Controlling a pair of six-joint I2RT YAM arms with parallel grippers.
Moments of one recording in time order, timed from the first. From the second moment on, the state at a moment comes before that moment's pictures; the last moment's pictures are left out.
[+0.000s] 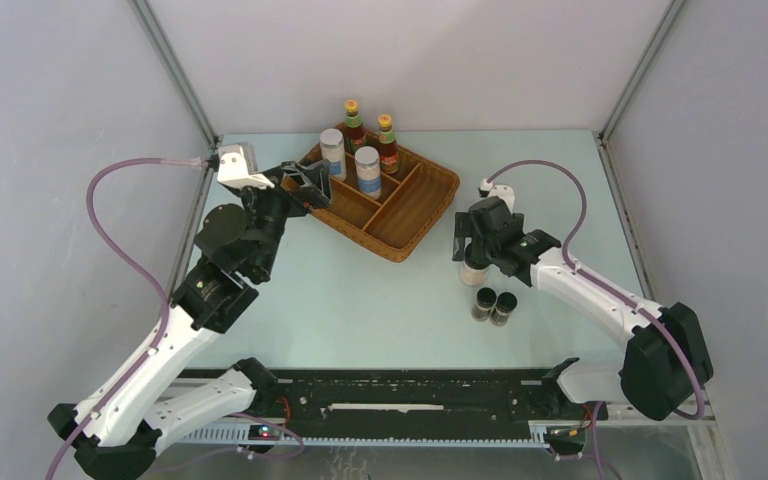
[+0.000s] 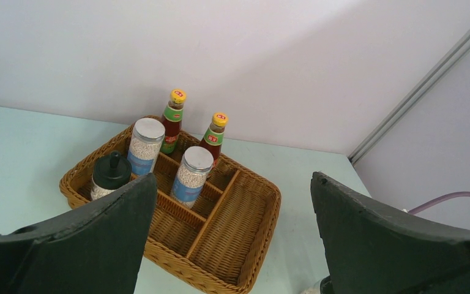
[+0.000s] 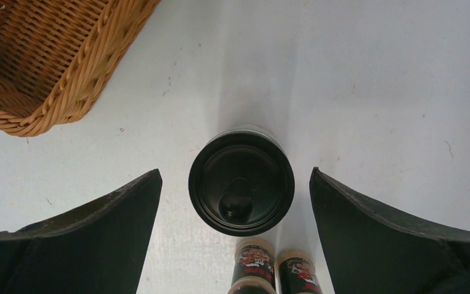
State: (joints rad) left arm -0.69 0.84 1.06 -0.07 -0.52 -0.31; right arm 0.57 1.31 0.94 -0.47 0.34 0.47
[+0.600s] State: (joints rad) left arm -0.69 0.84 1.06 -0.07 -0.52 -0.31; right arm 0.55 1.34 0.92 -0.43 0.30 0.46
